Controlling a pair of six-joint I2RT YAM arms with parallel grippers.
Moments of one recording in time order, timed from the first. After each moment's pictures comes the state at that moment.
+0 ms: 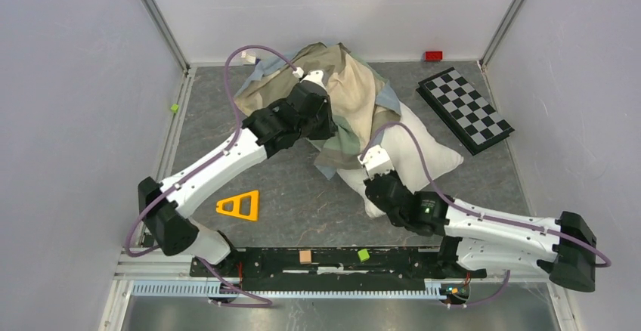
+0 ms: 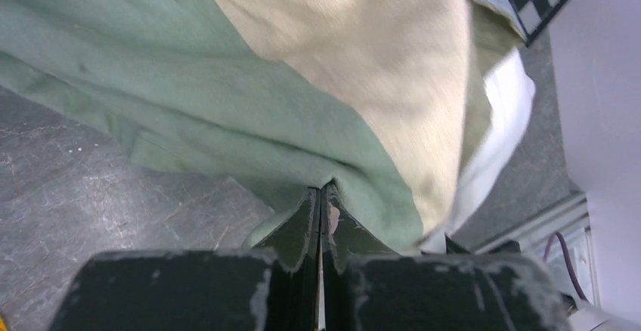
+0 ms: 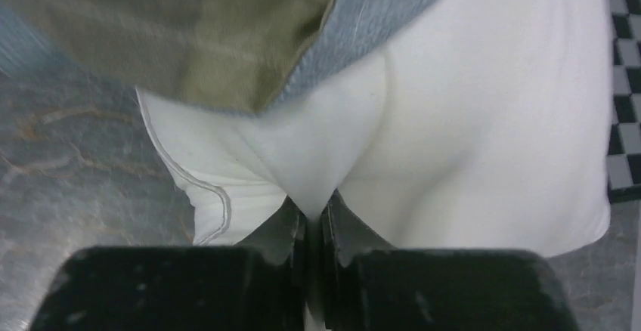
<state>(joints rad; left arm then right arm) -0.81 1.50 1.46 -0.61 -0.17 -0.66 1.18 0.99 0.59 -0.33 0.82 0.22</state>
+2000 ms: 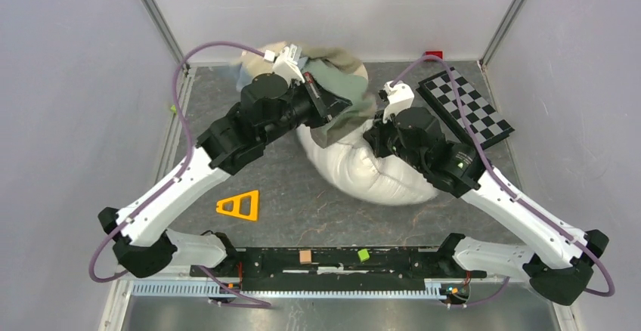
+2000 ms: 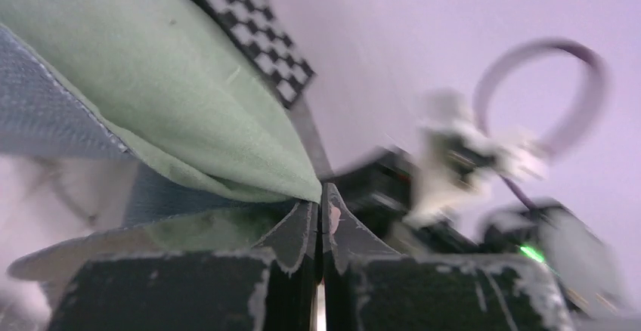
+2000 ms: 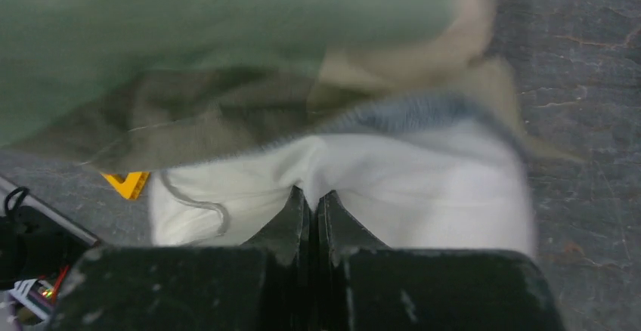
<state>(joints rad) -0.80 1.27 1.43 -0.37 -0.05 -0.94 0.84 1.08 1.20 -0.56 0.27 0.33</state>
